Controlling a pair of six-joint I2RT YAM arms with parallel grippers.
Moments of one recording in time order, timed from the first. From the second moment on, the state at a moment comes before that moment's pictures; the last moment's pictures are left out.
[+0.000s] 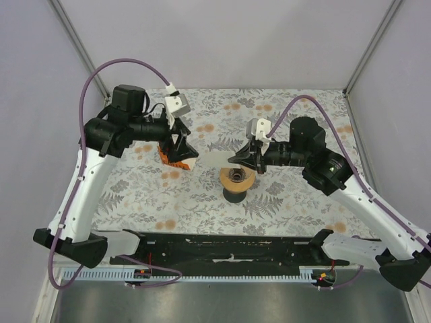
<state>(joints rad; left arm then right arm) -0.30 1.30 1.66 -1.04 0.77 0.43 0.71 1.06 1.19 -0.34 -0.64 -0.27</state>
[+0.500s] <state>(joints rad) -0.54 1.27 1.67 -1.10 0.80 0.48 0.71 1.14 1.30 -0.35 -0.77 -0.27</state>
